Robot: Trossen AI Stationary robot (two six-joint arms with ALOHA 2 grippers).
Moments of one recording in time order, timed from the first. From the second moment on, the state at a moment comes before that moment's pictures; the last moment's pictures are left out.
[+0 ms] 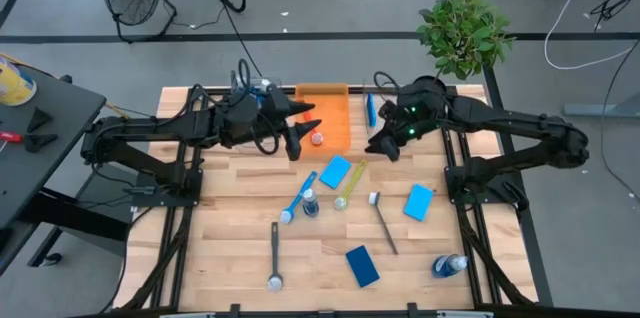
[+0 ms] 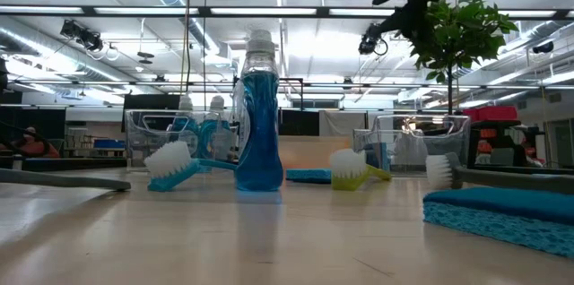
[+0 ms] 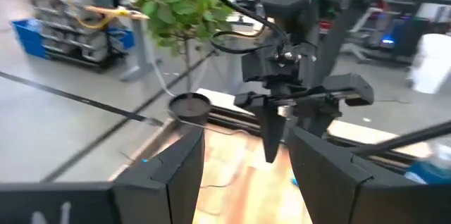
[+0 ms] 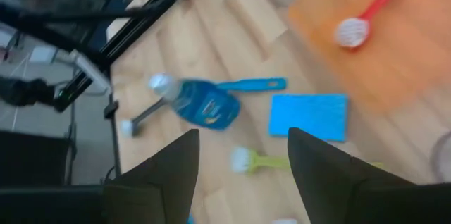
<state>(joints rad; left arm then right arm) 0.03 1.32 1.28 -0.11 -0.33 -0.13 -0.27 1.14 1.05 -0.61 -0.36 0.48</state>
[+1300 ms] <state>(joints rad) -0.16 1.35 1.28 -0.47 -0.05 -0.03 0.08 1.14 1.05 -0.55 -0.15 0.47</state>
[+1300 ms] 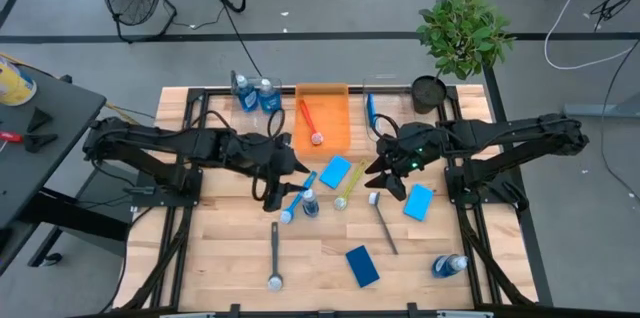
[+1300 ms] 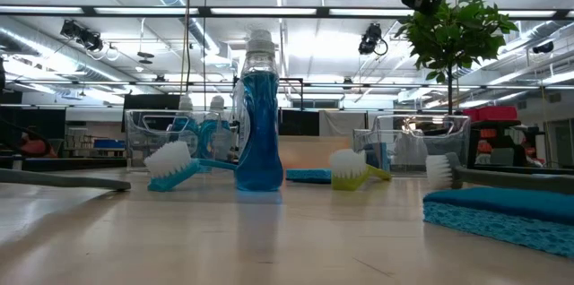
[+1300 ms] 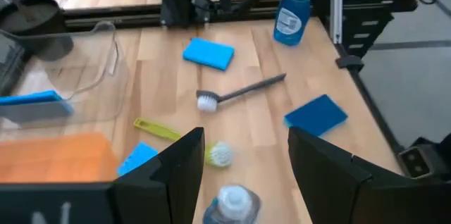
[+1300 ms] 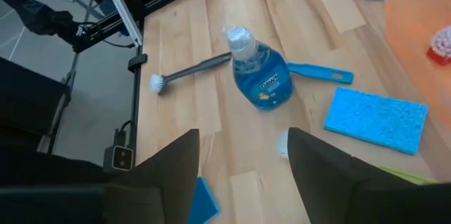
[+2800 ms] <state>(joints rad) -0.13 1.59 1.28 -0.56 0.01 0.42 0.12 1.11 1.05 -0.57 -0.06 0.33</state>
